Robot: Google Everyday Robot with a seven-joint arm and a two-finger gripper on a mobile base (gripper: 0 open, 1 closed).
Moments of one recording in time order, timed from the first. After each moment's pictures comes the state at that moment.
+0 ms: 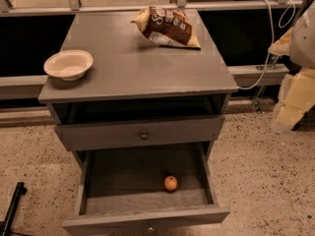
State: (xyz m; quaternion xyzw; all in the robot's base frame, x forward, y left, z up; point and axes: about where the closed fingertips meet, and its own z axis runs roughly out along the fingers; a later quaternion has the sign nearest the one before) arm 0.438 -0.217 0.976 -0.60 0.78 -0.03 0.16
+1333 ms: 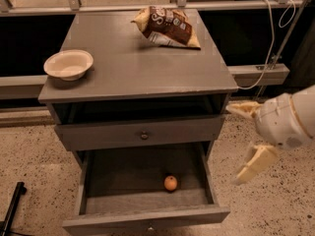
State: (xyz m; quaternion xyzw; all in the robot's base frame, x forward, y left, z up) arm 0.417 -0.166 0.841 -0.62 0.71 0.16 0.30
